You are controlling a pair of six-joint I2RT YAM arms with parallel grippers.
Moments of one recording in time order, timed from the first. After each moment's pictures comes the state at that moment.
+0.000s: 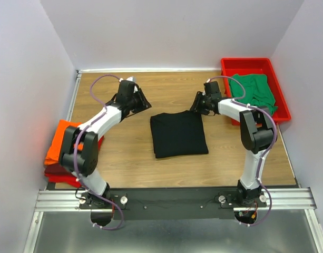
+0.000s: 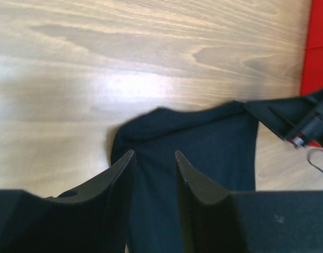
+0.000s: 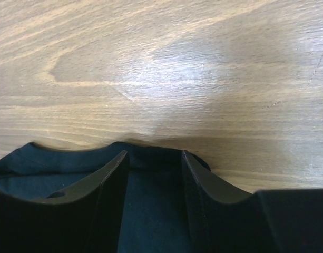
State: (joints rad) left arm -0.32 1.73 1.20 -0.16 0.18 -0.66; right arm 0.29 2.00 1.30 -0.14 -0.12 0.52
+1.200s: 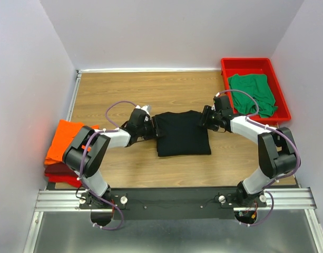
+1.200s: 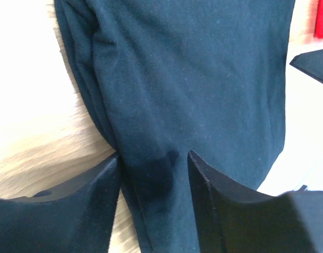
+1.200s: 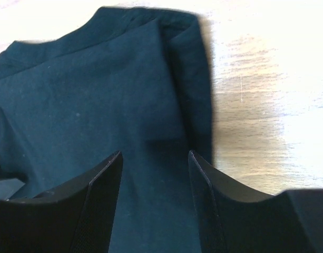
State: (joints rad) left arm -0.49 1.67 0.71 0.27 0.30 -0.73; right arm 0.29 1.62 0.90 -0.16 -0.11 0.53
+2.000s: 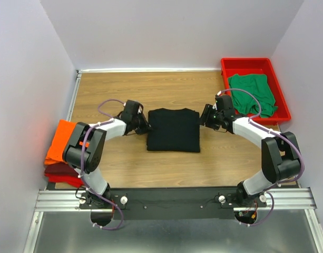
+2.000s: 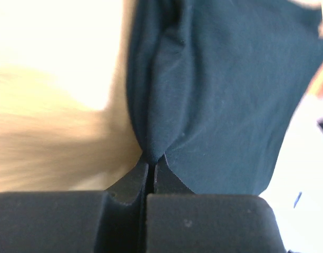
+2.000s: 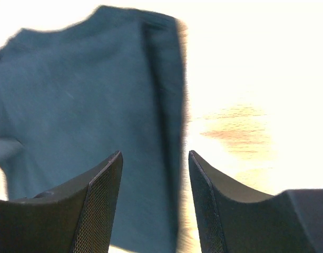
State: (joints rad) left arm -0.40 1.71 0.83 0.03 0.29 -0.86; right arm 0.29 1.56 0.88 -0.15 -0.12 0.53
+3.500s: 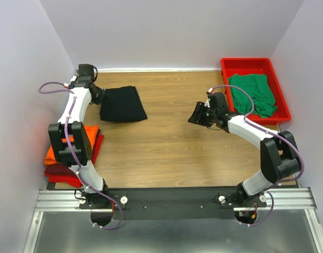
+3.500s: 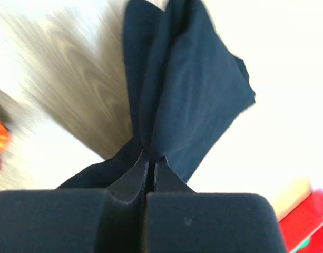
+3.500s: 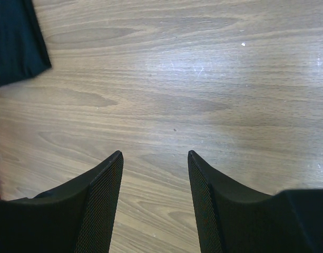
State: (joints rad) left arm 0.07 1.77 1.52 -0.72 -0.08 -1.06; right arm 0.38 1.57 0.95 -0.16 -0.17 0.56
